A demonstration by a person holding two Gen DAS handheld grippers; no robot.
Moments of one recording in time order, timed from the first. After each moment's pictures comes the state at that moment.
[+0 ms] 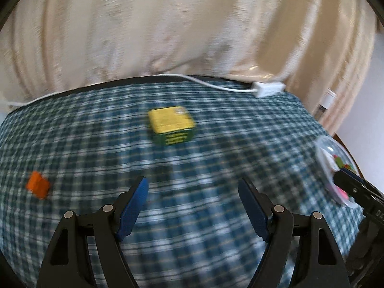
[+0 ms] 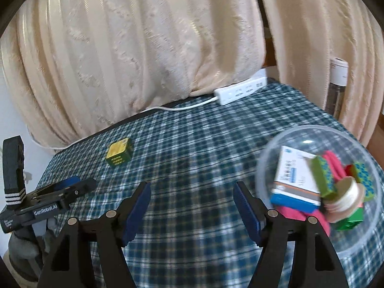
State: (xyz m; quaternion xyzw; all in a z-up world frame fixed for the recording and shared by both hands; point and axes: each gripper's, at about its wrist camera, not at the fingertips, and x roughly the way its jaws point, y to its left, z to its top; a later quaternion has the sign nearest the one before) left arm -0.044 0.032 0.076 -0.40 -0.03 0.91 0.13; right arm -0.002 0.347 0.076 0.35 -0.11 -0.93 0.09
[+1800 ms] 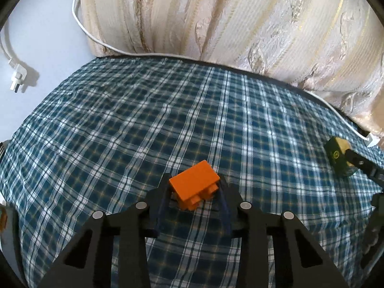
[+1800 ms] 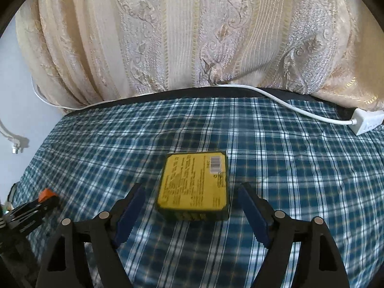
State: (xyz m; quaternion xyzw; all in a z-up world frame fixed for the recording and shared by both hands) left arm -0.075 -0.170 0.022 -0.40 -0.10 0.90 -0.11; right arm -0.179 0.138 0.025 0.41 0.00 -0.89 0.20
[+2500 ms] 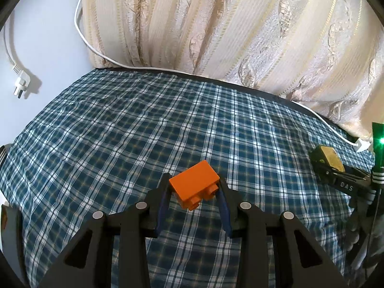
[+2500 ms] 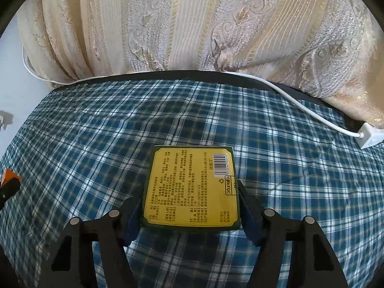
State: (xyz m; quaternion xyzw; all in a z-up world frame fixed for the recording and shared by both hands) left arm -0.059 -0.166 0.040 -0.38 -0.11 0.92 -0.09; right arm -0.188 0.121 0.009 0.43 0.07 -0.88 0.18
